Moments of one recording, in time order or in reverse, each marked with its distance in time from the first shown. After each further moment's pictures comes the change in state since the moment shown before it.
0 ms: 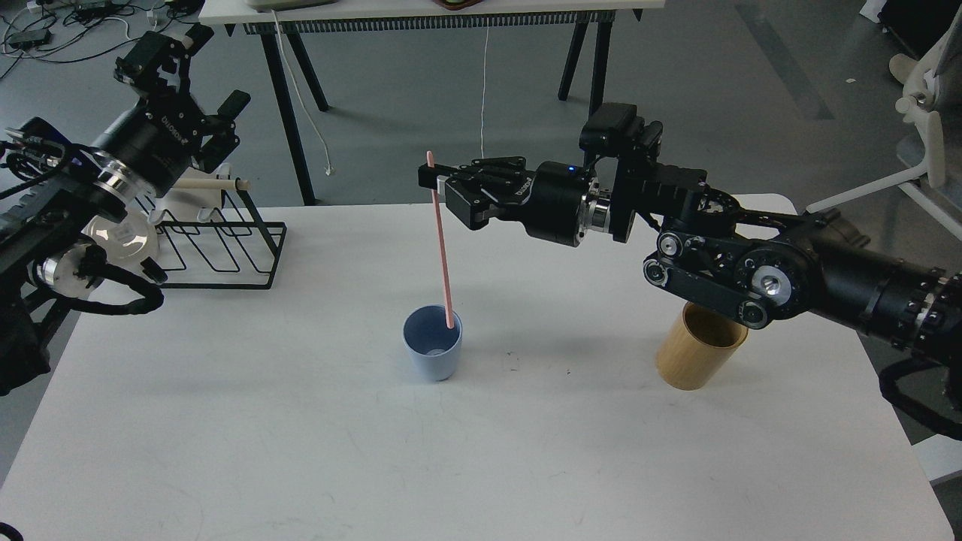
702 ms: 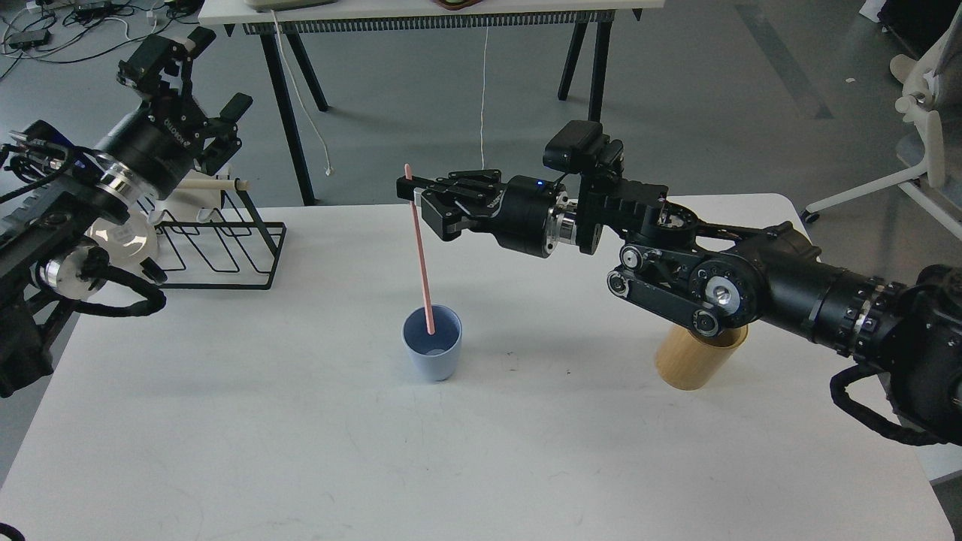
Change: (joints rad) left arm 0.005 -0.004 -0.001 0.001 0.000 0.000 0.000; right arm -0.010 0.116 -0.030 -0.122 0.000 -0.023 0.000
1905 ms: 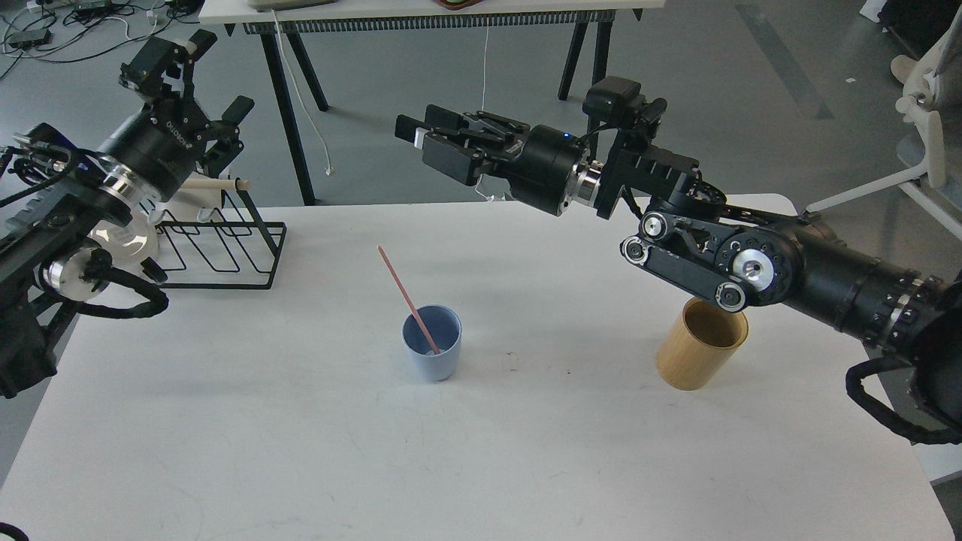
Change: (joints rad) left arm 0.001 -0.011 0.000 0.006 -0.002 -0.003 0.000; right arm -0.021 -0.115 0.210 0.080 0.159 -0.008 0.000
